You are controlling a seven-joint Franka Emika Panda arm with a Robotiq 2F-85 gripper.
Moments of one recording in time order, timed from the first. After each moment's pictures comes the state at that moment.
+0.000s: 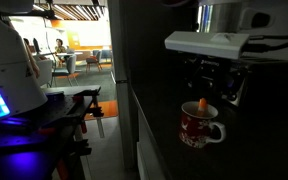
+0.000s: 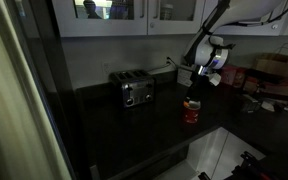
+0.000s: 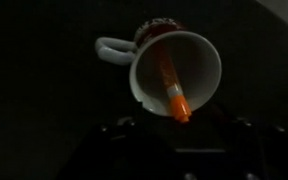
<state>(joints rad) -0.32 0.42 0.04 -2.16 0.31 2.62 -1.14</state>
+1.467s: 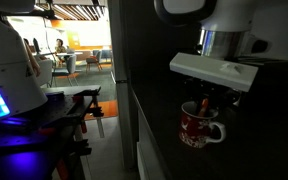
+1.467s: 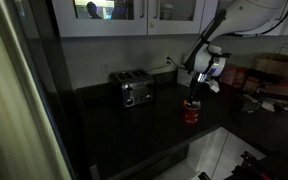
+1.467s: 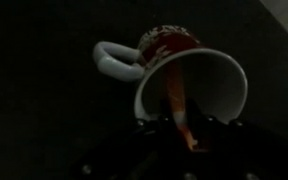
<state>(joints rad) -0.40 0.54 0.10 -2.10 0.31 2.62 -1.30</state>
